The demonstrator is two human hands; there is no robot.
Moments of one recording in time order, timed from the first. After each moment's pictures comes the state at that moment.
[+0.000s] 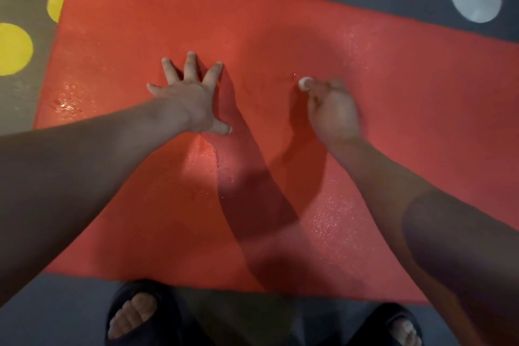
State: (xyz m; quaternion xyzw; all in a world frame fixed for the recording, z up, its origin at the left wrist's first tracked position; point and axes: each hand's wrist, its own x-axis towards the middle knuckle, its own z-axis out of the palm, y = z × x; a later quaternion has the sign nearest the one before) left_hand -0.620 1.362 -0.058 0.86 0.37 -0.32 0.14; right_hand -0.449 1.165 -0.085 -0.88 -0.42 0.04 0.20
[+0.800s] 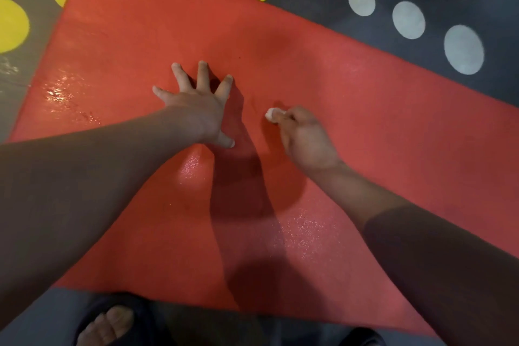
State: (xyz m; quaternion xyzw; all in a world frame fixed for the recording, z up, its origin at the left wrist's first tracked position) left_hand -0.615 1.365 -0.065 0.86 0.36 -0.33 0.13; right_hand -0.477 1.192 -0.087 -0.78 -0.59 0.11 0.16
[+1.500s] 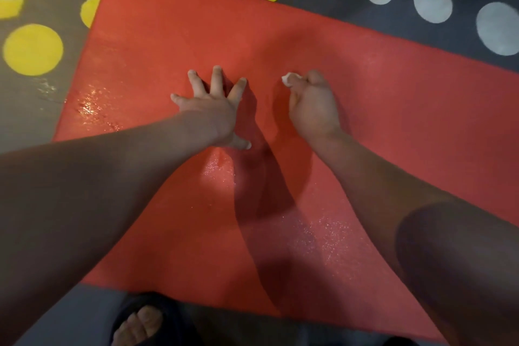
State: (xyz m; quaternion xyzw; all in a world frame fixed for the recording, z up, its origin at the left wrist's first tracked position) left_hand -0.616 1.365 -0.061 0.86 0.36 -0.35 0.11; right_hand -0.468 1.246 -0.096 -0.85 -0.46 0.08 0.22
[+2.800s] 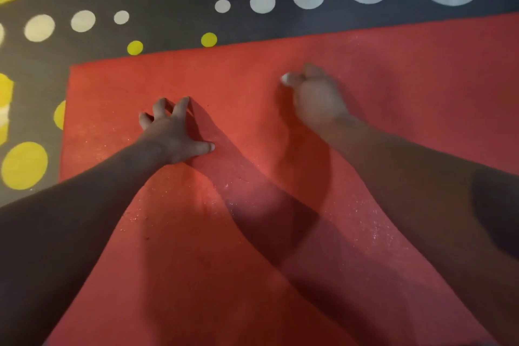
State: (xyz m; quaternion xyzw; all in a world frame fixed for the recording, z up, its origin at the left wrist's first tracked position) left_hand -0.583 1.418 -0.054 0.87 0.39 -0.24 0.16; right_hand -0.373 1.218 -0.106 -0.88 -0.45 0.03 0.14
